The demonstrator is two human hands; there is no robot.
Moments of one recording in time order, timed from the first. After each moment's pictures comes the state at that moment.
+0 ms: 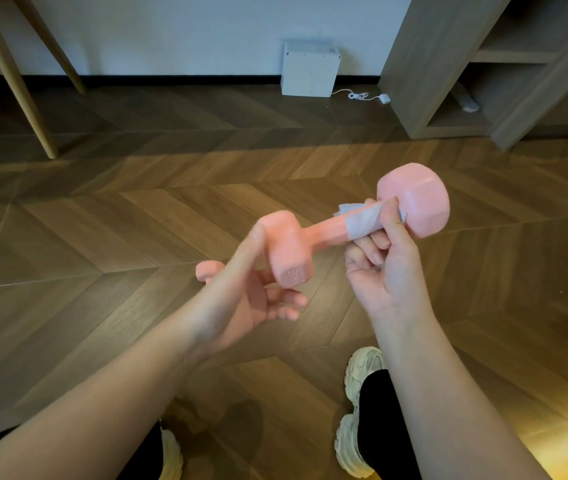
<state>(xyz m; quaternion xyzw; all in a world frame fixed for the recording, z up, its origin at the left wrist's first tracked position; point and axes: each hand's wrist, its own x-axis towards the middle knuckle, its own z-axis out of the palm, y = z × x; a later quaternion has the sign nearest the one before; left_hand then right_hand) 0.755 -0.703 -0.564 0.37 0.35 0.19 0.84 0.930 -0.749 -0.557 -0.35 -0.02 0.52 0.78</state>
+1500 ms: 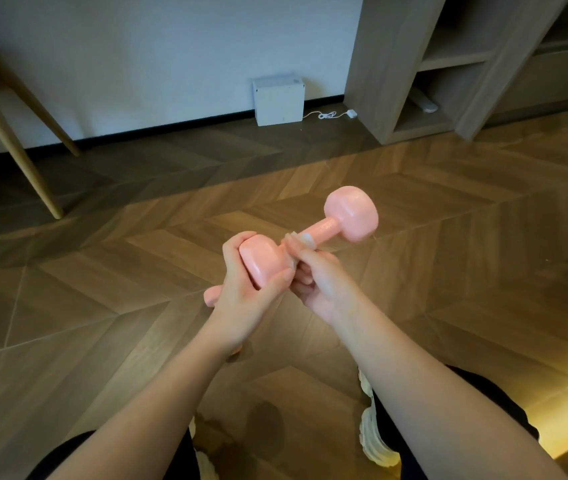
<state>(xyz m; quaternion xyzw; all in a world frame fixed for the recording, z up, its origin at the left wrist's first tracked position) 0.748 -0.709 -0.584 0.69 0.33 0.32 0.56 0.886 -0.748 -0.569 -0.51 -0.08 0.58 0.63</state>
